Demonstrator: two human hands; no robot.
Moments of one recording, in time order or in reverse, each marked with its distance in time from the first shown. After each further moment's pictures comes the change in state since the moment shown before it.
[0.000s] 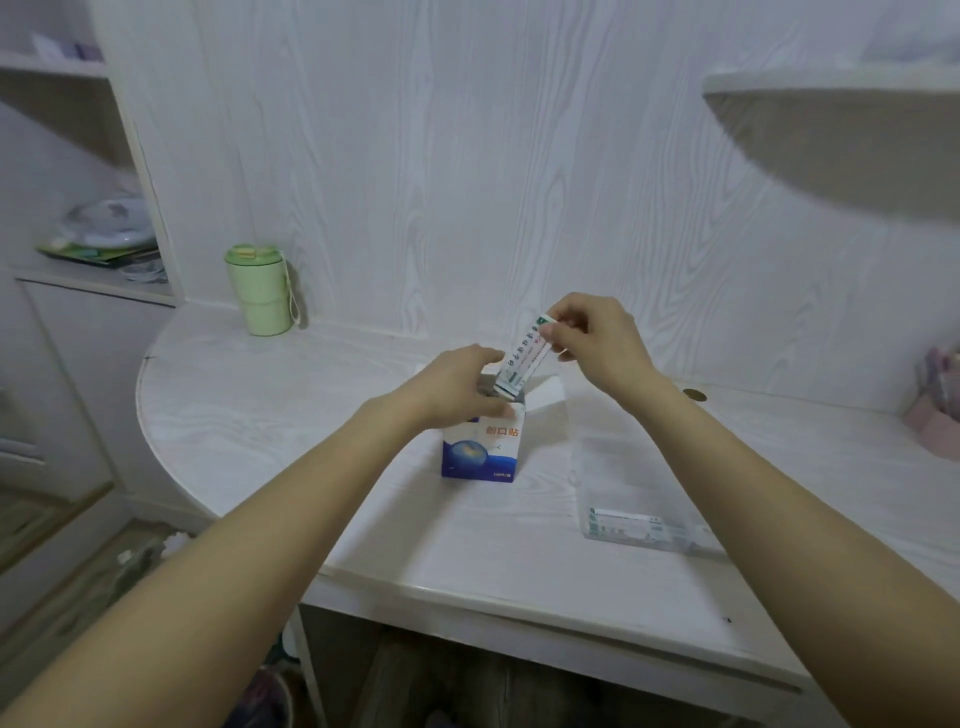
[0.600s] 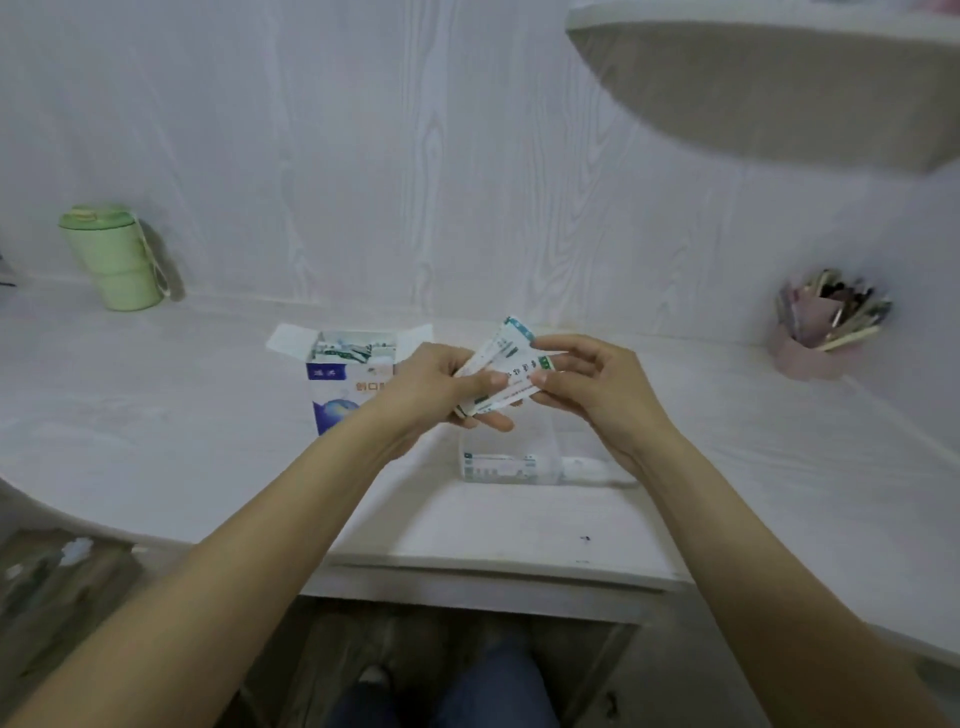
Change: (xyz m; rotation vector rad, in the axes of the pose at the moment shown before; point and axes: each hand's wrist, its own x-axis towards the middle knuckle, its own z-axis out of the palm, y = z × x) left_hand -0.019 0.091 0.080 -0.760 -0.094 -0.035; right_hand -0.110 0.061 -0.078 0.625 0.038 0.304
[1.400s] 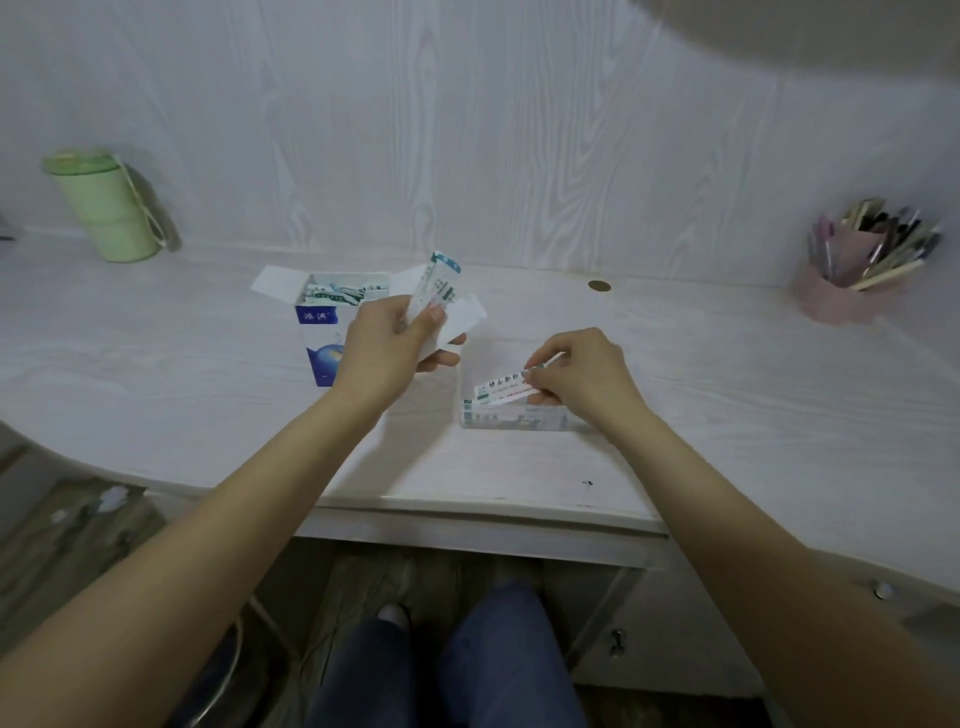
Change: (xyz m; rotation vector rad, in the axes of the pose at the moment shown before) left_hand -0.008 -0.033 -0.005 0.053 0.423 0.067; right_hand 0.005 0.046 0.001 -0.641 0.071 0.121
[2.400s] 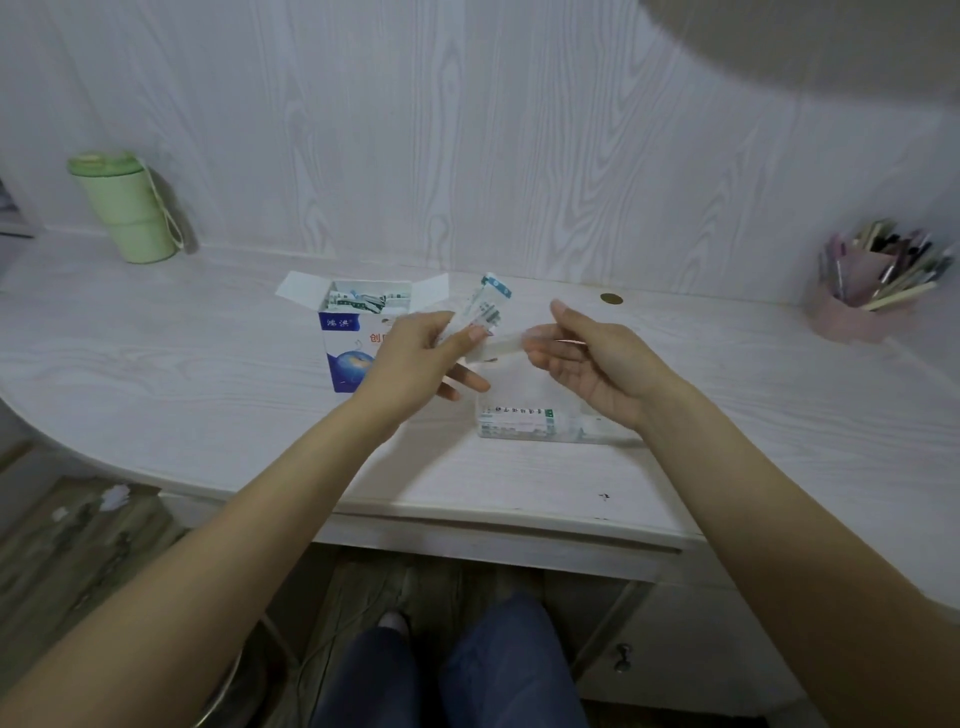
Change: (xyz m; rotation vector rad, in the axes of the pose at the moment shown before) left_hand -0.005 0.004 -0.004 -0.066 -0.192 -0.010; right_hand 0.003 -0.031 -0.014 0.866 -0.240 0.251
